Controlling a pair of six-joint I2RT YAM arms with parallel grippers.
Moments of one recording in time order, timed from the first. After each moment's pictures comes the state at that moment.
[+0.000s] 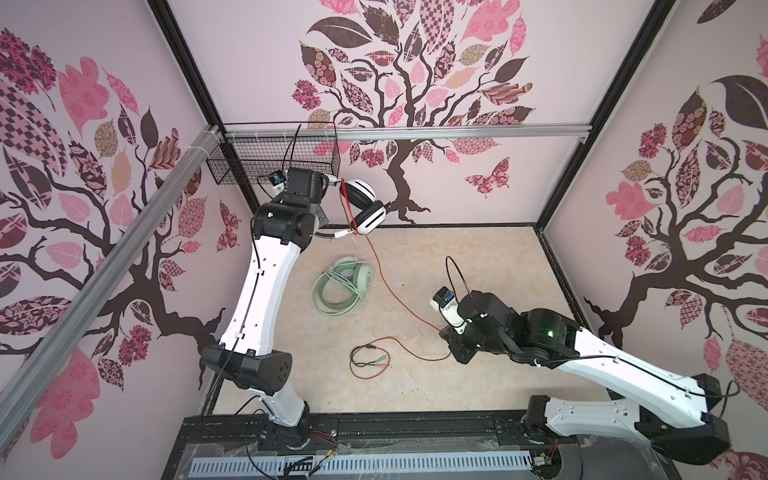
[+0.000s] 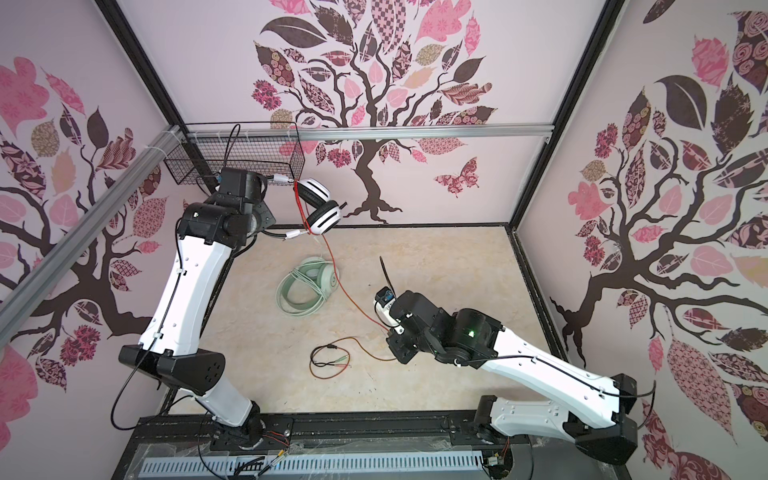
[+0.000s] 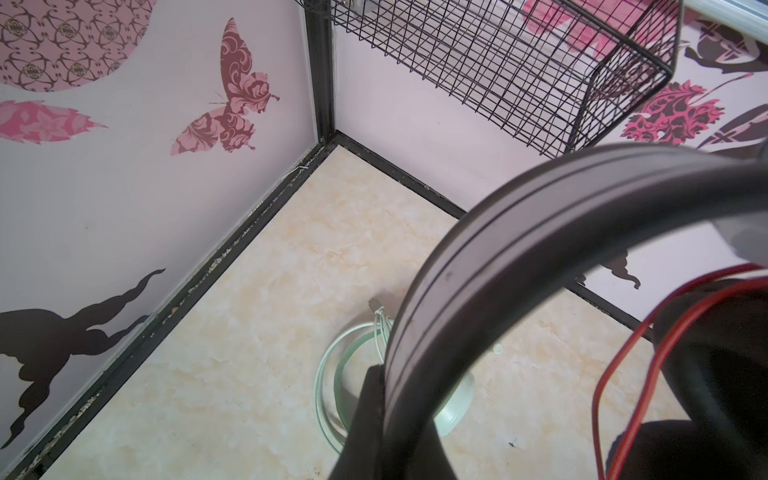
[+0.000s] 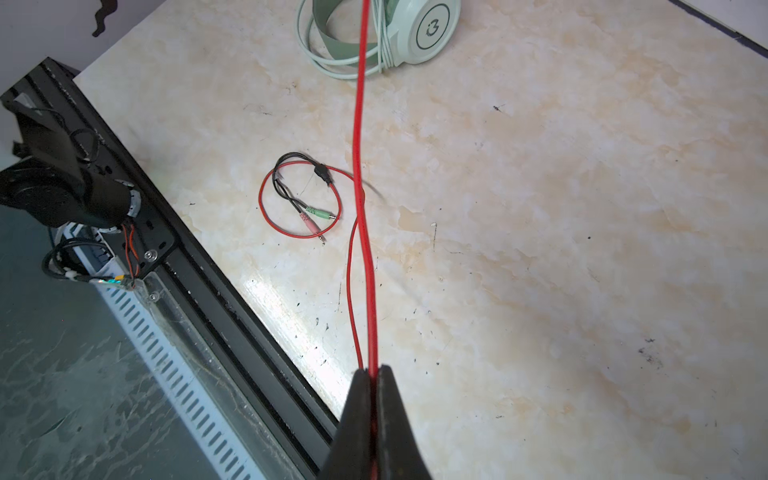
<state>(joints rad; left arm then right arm) -0.23 1.69 2.17 -1.22 -0.52 -0.63 1.08 1.10 1.26 -1.01 0.12 0.26</state>
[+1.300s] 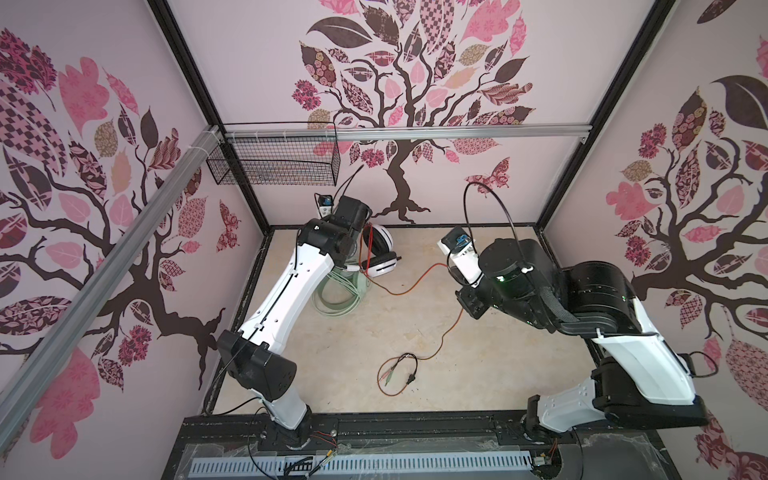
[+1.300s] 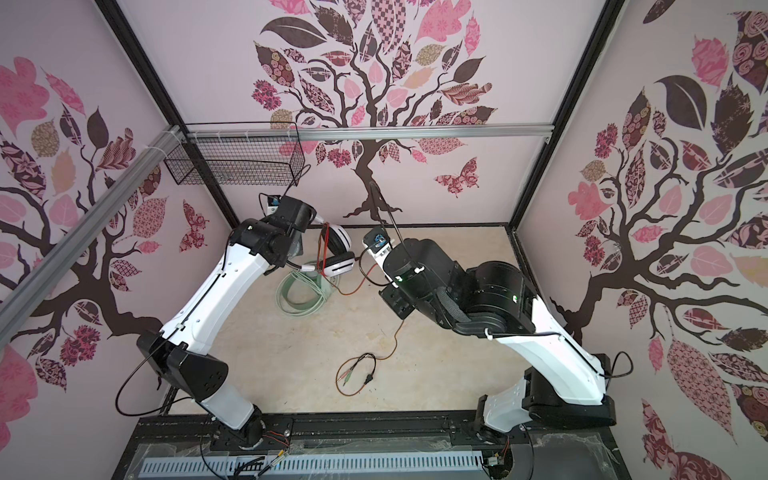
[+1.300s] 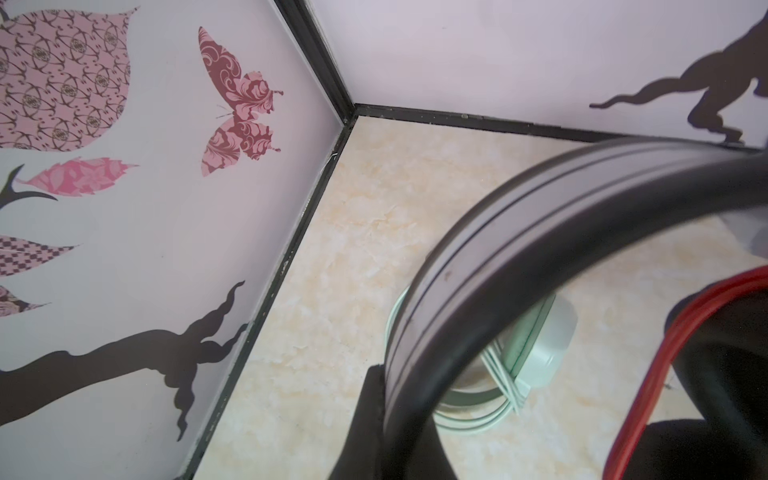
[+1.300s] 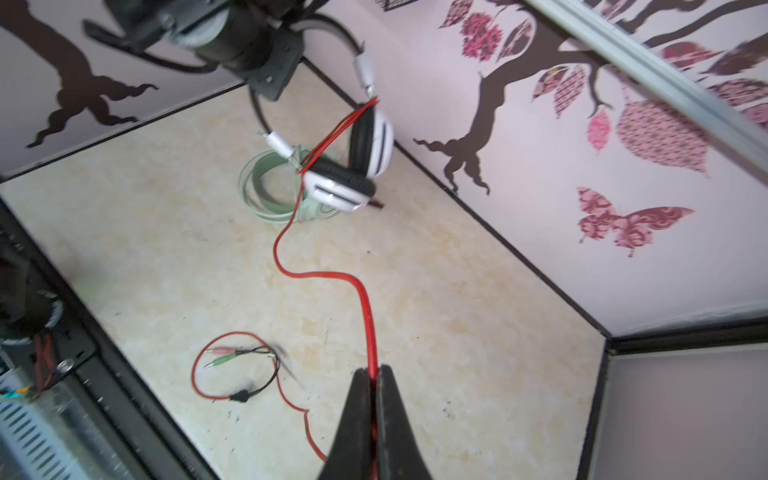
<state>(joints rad) -0.46 1.64 1.84 -1.22 -0.76 -0.44 1.19 1.45 2.20 -1.39 0.61 0.06</state>
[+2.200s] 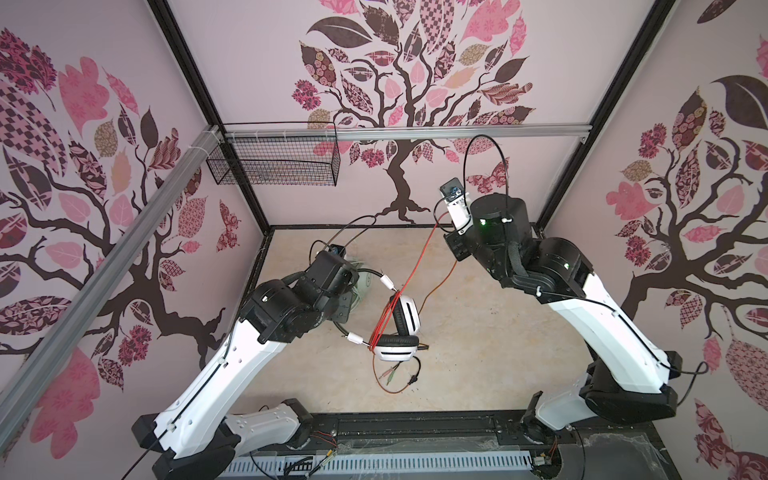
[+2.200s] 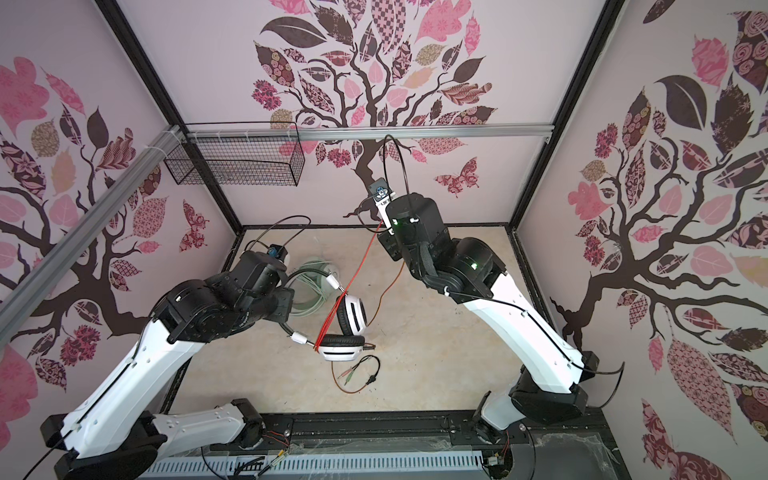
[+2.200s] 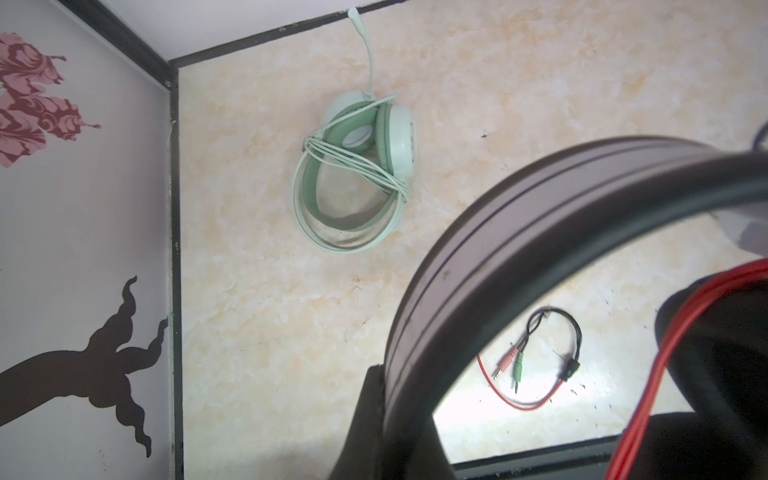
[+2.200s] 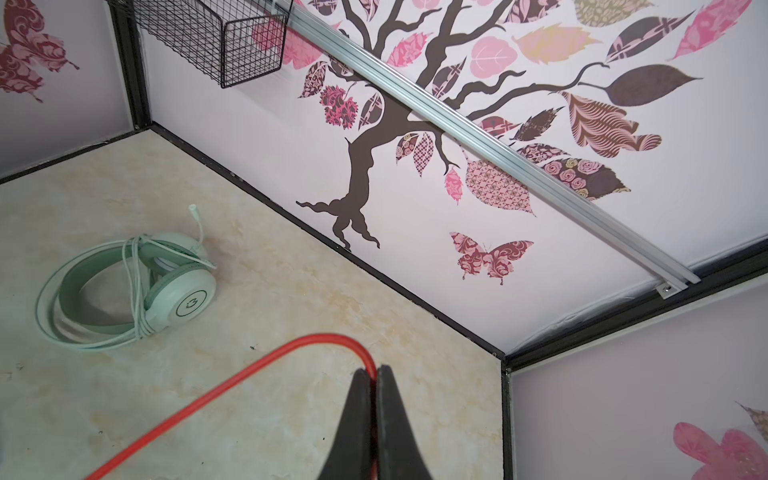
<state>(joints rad) -0.74 1.16 1.59 -1.41 -0.40 -0.35 0.87 1.51 2.06 -0.93 0.62 -0.20</state>
